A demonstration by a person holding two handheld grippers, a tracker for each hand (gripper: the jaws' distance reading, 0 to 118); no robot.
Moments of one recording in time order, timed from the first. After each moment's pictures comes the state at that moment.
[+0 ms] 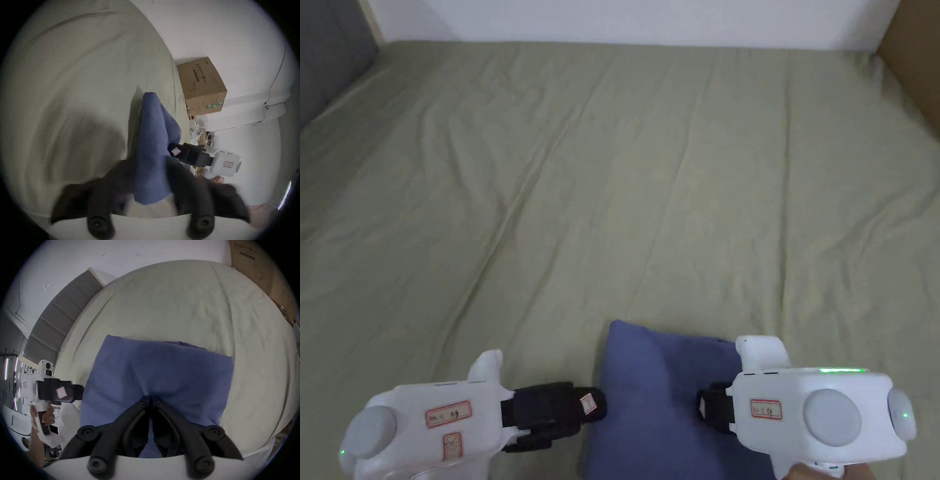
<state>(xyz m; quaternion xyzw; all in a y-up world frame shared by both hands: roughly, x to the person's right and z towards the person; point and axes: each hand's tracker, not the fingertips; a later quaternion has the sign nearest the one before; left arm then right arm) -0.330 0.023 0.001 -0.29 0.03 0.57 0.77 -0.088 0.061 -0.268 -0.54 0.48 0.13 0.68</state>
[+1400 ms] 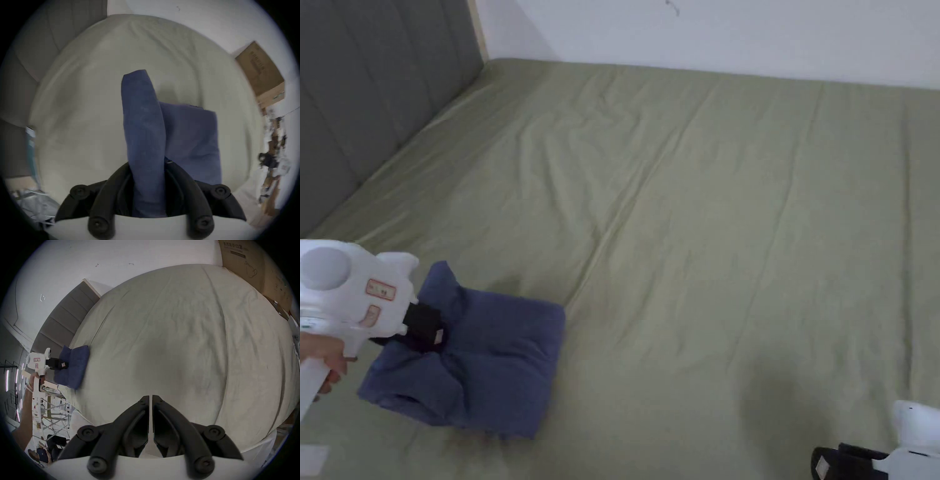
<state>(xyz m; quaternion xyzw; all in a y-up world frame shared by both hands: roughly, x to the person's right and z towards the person) -0.570 0.111 0.089 -0.54 0.32 0.28 0.73 -0.104 0.096 -0.261 -0.54 0.46 0.09 0.70</state>
